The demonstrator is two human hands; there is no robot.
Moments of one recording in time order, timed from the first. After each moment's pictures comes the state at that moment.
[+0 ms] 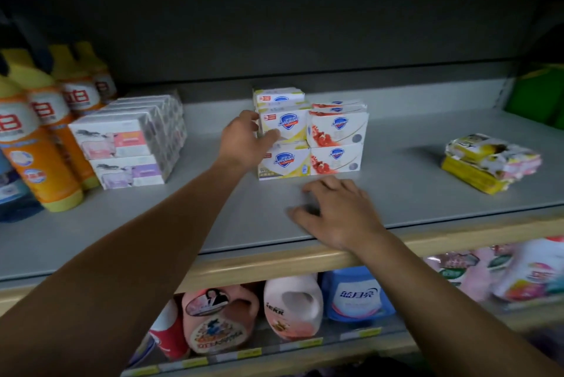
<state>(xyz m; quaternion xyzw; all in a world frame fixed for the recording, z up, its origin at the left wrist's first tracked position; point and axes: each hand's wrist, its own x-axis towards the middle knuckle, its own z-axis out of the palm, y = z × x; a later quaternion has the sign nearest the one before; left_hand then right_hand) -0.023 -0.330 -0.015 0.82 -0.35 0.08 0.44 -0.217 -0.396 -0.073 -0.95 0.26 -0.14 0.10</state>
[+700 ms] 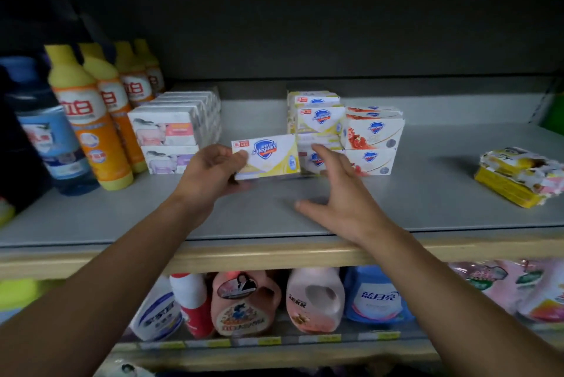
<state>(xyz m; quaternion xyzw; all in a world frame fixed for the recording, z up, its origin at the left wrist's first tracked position) -0.039 -0.191 -0.029 0.65 -0.24 -0.15 0.71 -0.194 -0.360 -0.055 -0.91 0.11 -0.28 0.28</state>
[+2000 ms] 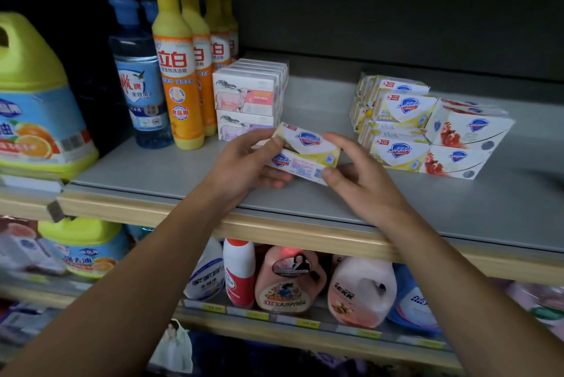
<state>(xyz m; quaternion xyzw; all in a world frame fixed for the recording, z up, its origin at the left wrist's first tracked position) -0.012 -0.118 -0.052 0.60 -0.26 -0.21 0.73 -0.130 -0.294 -0.061 -0.86 -0.01 -0.26 0.44</state>
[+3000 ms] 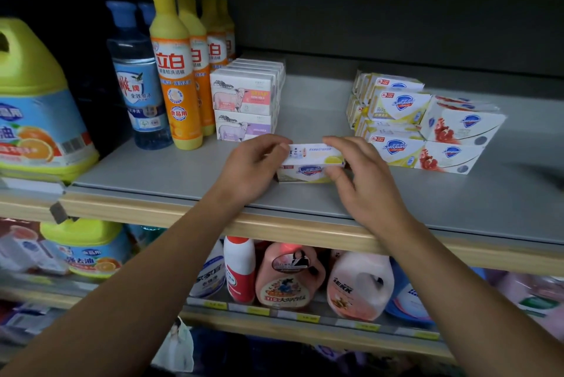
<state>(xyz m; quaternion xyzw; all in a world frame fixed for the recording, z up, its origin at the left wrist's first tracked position) -0.017 -0.127 -0.057 0.74 -0.34 -0.03 0.58 -0.137 -0.290 -0.060 -0.91 0.02 -0.37 0.20</state>
